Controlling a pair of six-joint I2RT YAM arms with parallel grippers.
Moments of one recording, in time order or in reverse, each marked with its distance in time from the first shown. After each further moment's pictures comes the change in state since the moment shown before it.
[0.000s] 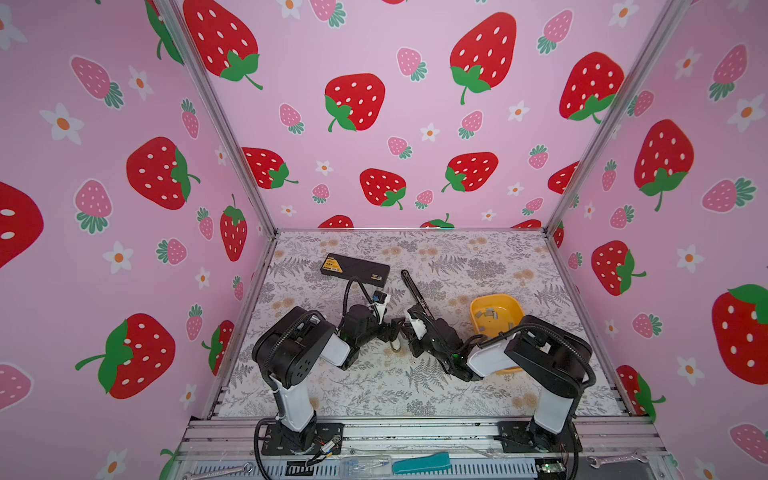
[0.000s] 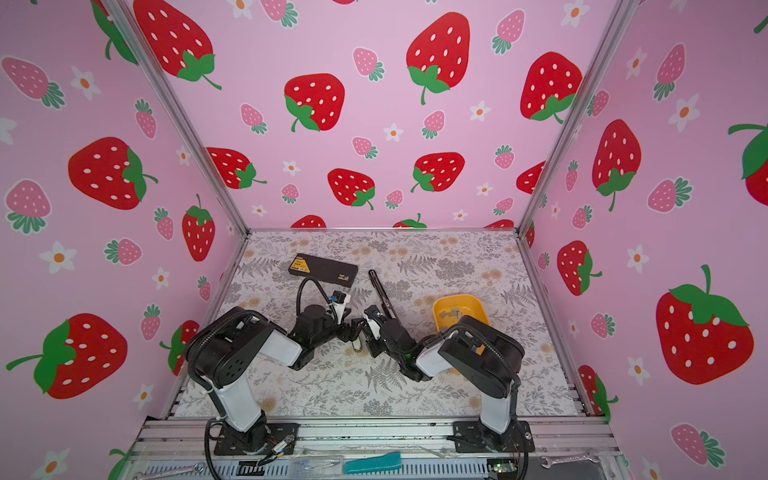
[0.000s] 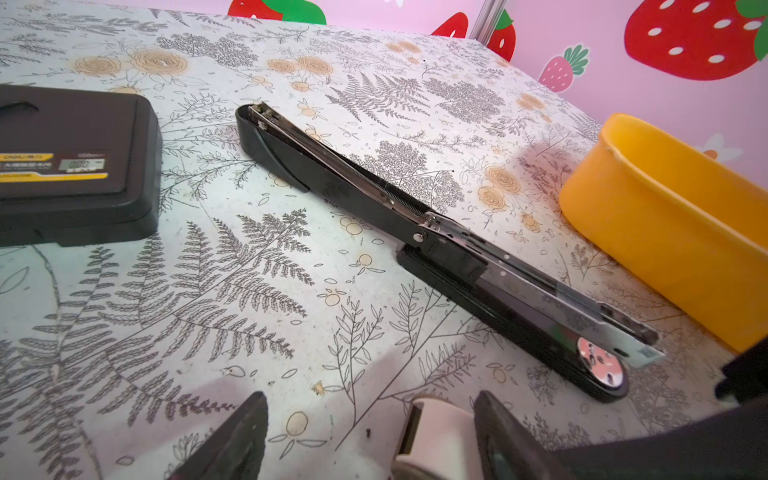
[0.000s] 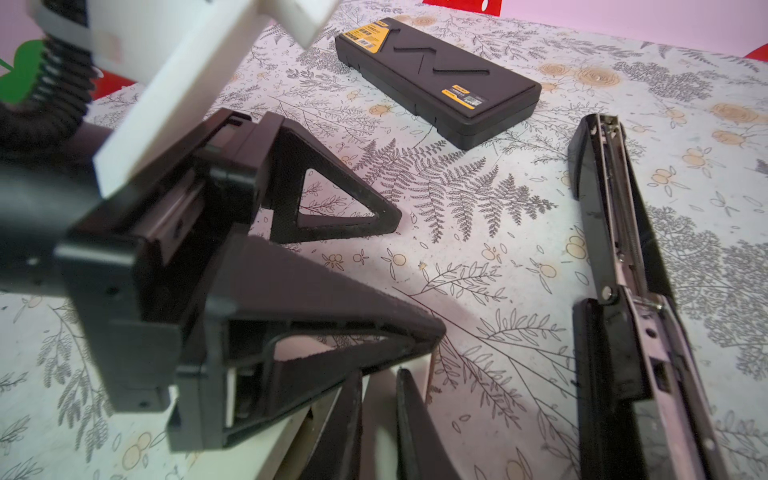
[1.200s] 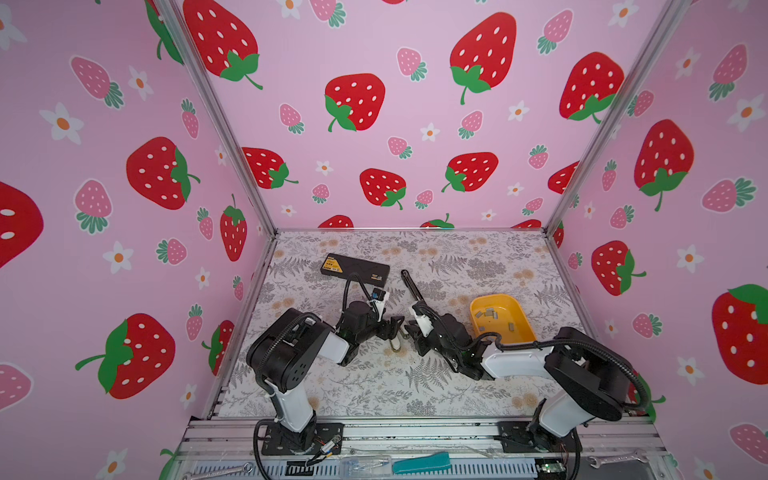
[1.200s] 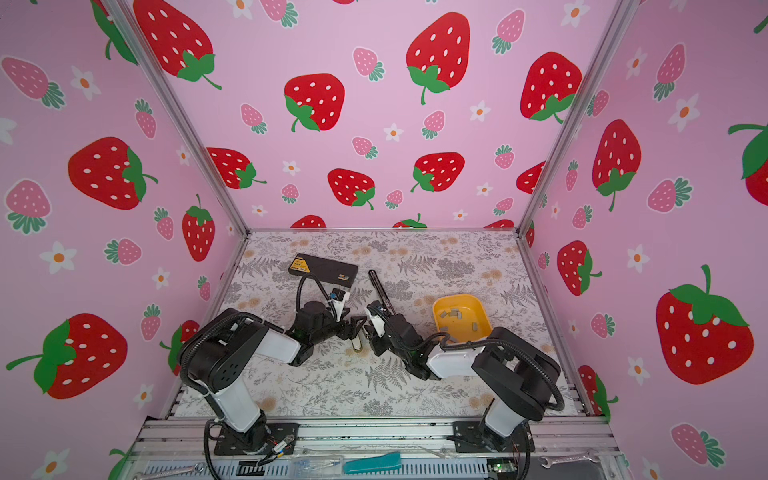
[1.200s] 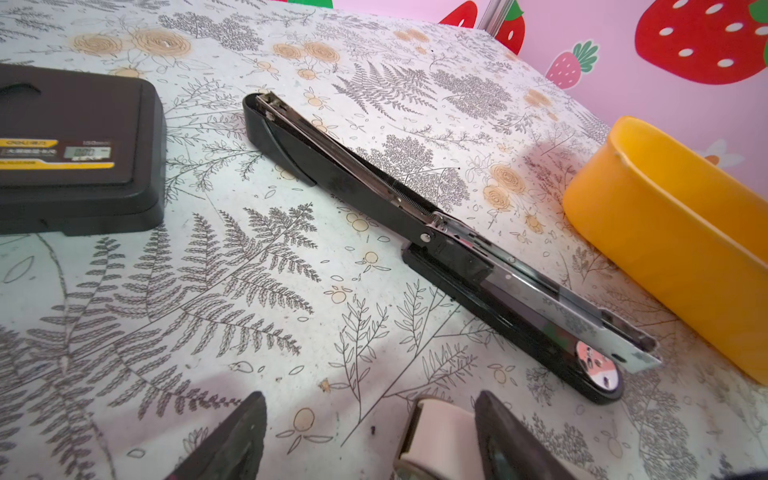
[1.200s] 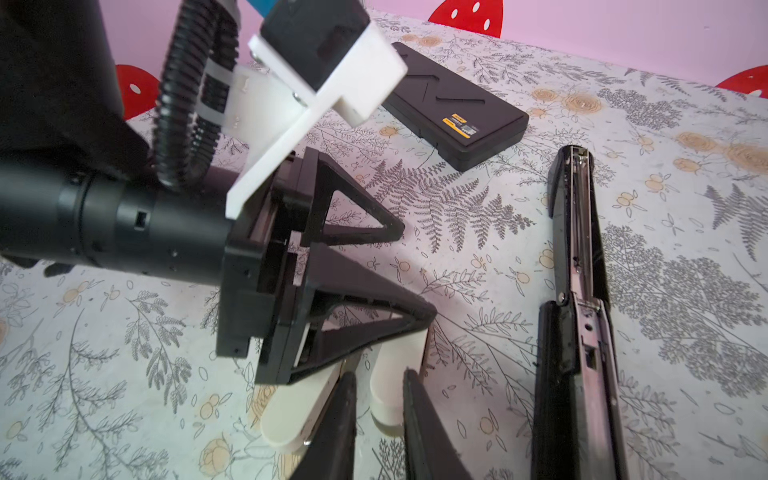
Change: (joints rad) left arm 0.016 -0.041 0.029 -0.110 0.017 -0.018; right arm 0.000 -0.211 0.025 -0.244 -0.011 -0.003
